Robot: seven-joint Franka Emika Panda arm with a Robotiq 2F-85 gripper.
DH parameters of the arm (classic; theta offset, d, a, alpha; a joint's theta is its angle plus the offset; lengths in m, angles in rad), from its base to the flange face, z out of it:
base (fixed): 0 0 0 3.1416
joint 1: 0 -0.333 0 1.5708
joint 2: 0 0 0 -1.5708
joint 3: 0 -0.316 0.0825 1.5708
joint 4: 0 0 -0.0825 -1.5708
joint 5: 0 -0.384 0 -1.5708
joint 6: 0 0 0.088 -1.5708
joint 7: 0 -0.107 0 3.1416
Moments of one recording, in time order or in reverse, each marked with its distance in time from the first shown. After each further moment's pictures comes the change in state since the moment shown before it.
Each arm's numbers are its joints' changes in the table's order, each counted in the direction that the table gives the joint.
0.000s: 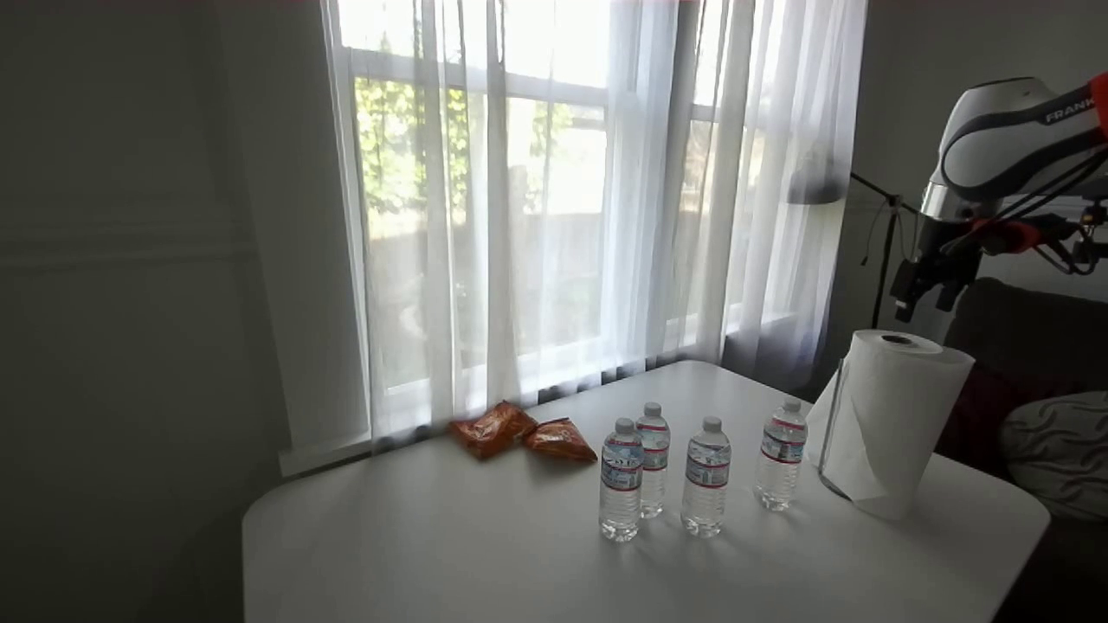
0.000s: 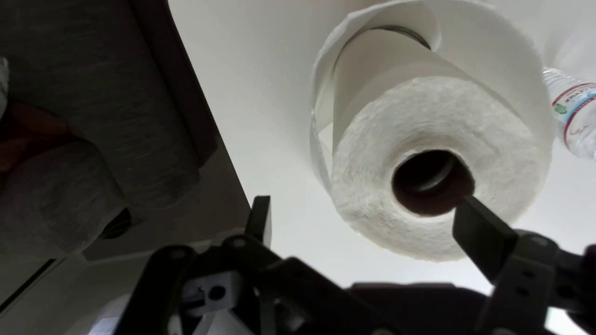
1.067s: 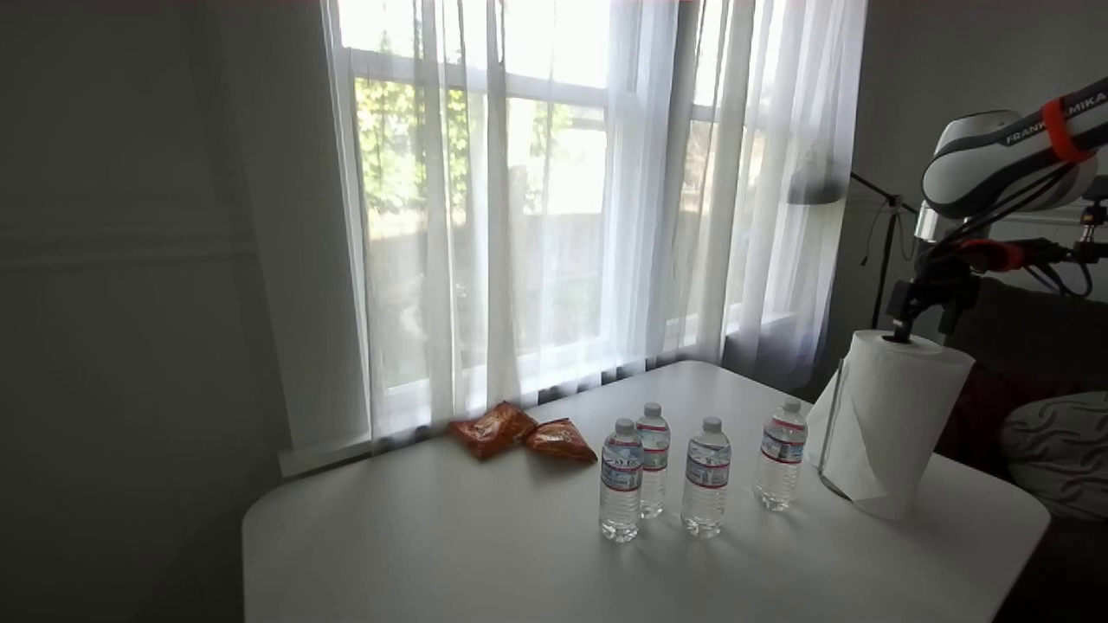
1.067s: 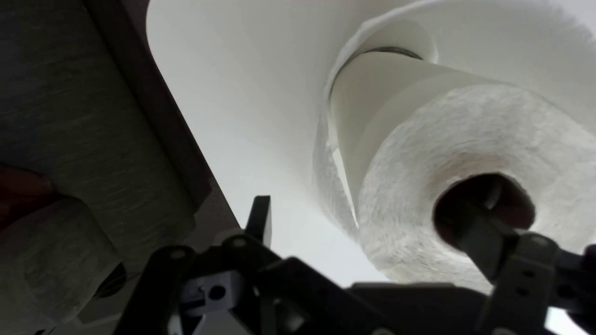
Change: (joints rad) arm 0.038 0.117 0.014 -0.041 -0.083 -0.022 -0.001
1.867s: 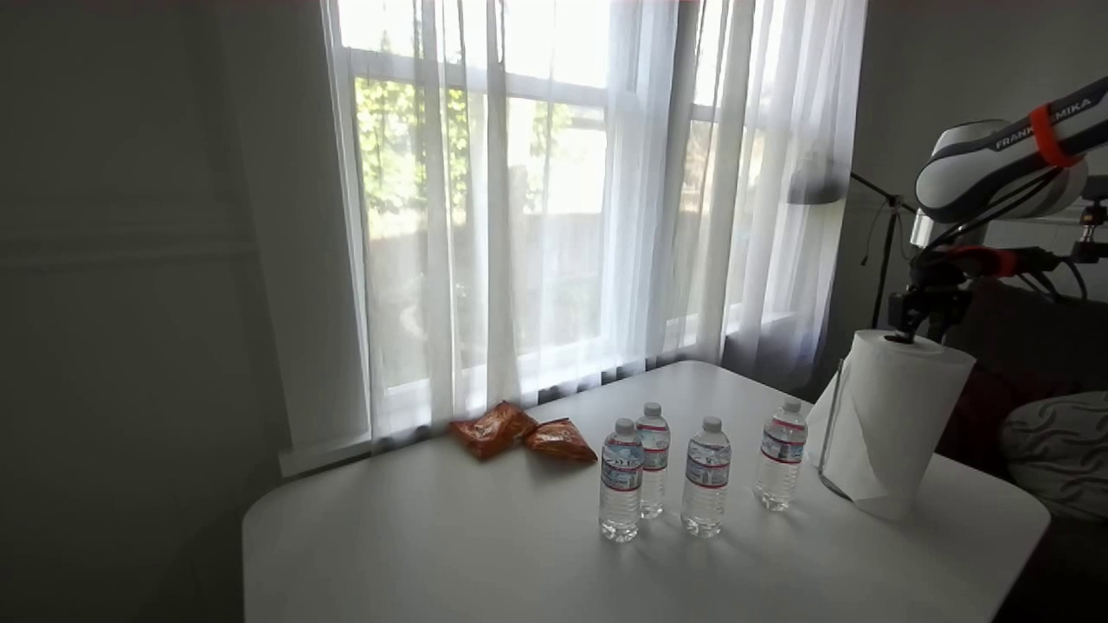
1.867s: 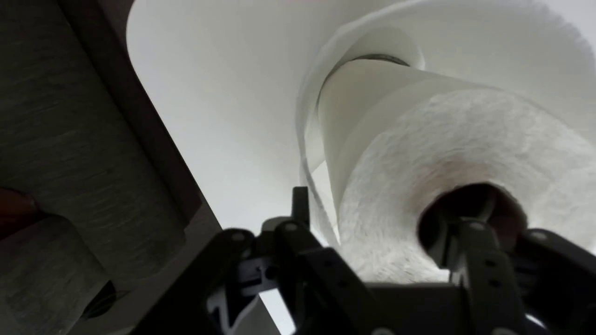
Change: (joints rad) arm 0.003 0.028 -0.003 -0.002 -0.041 -0.007 0.000
